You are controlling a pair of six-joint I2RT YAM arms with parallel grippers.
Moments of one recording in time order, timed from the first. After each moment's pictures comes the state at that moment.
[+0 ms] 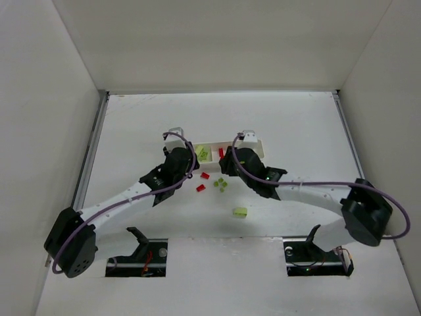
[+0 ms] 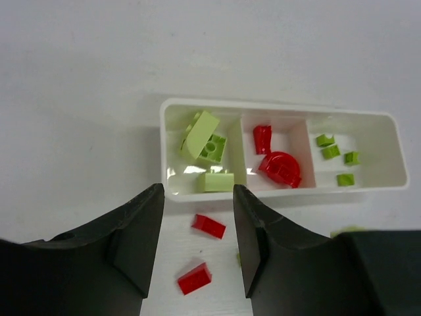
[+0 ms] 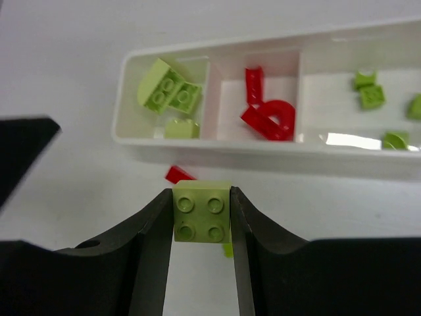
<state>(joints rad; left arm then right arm) -0.73 1.17 0.70 -0.01 -0.53 -0.58 0.92 1.38 0.81 0.06 0.47 0.68</state>
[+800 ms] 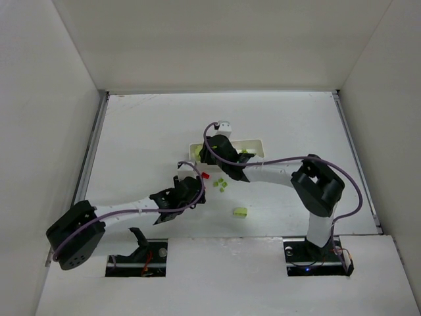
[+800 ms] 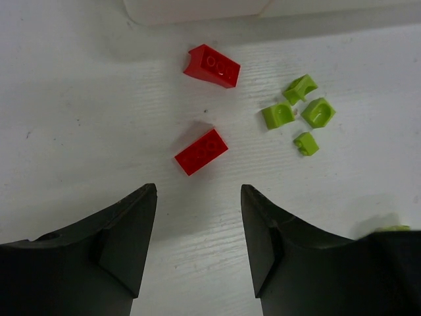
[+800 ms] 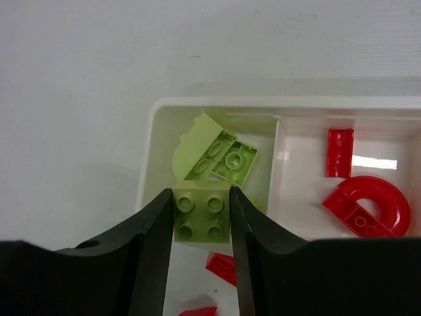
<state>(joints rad) -0.93 1.15 0.40 0.02 -0.43 -0.70 0.88 1.86 1.18 0.16 0.38 0.67</state>
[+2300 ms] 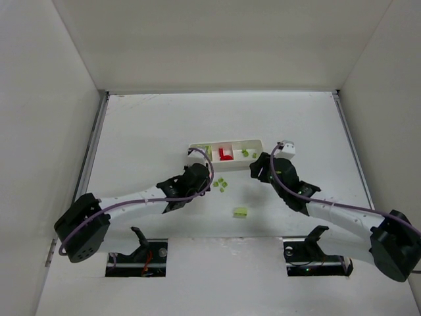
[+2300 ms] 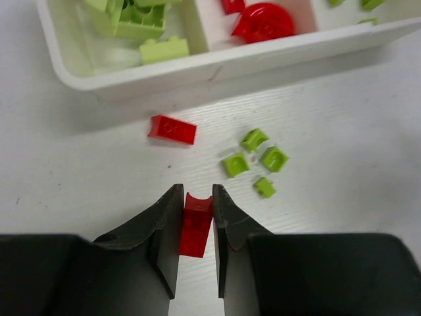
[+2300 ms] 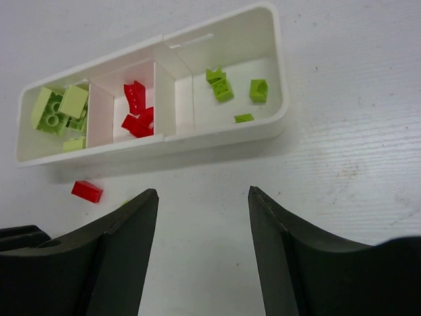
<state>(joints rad) -0.91 1.27 0.58 0.01 -0.43 -0.61 0.71 1.10 0.49 0.14 0.43 0.66</state>
